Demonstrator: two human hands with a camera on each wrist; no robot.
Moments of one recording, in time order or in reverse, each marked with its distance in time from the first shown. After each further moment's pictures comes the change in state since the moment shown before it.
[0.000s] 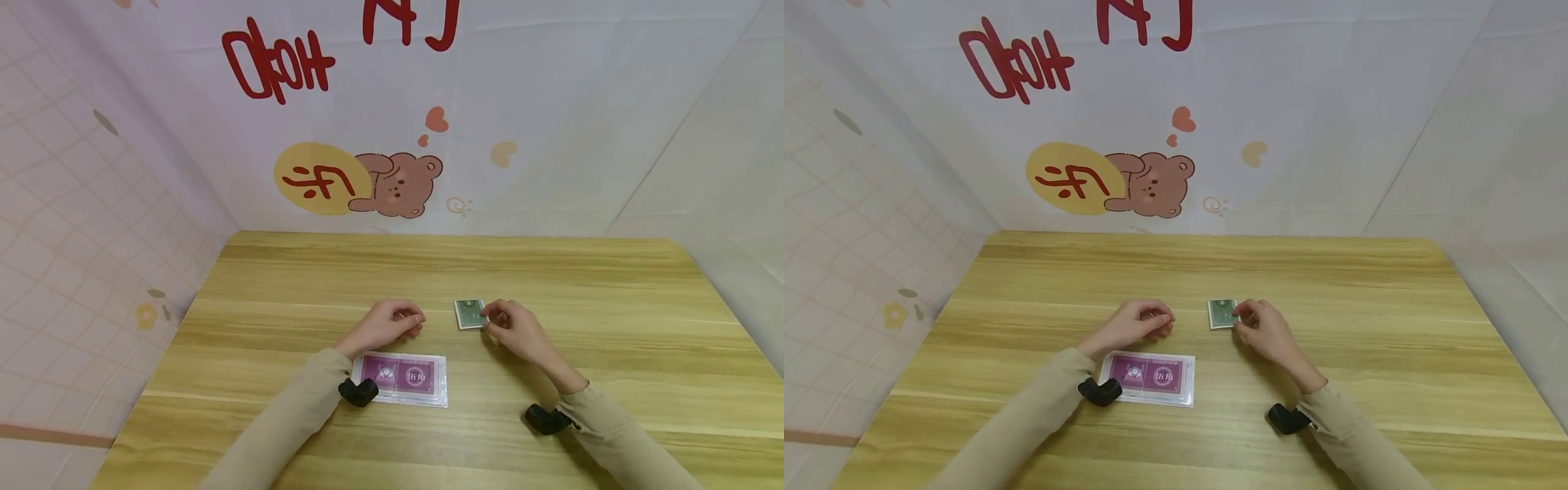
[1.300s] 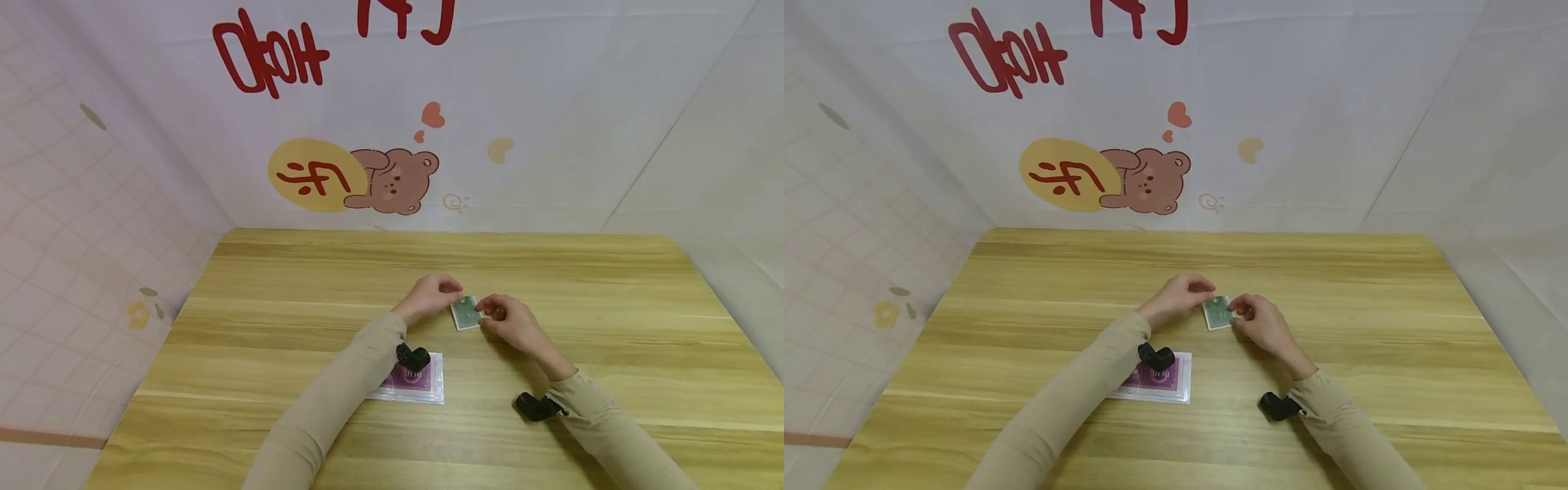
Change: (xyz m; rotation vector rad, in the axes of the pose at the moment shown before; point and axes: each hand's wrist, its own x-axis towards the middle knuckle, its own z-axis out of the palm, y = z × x) left_hand 0.084 0.023 0.042 0.147 0.071 -0.095; right_hand 0.011 0.013 0.001 0.083 -0.053 0.074
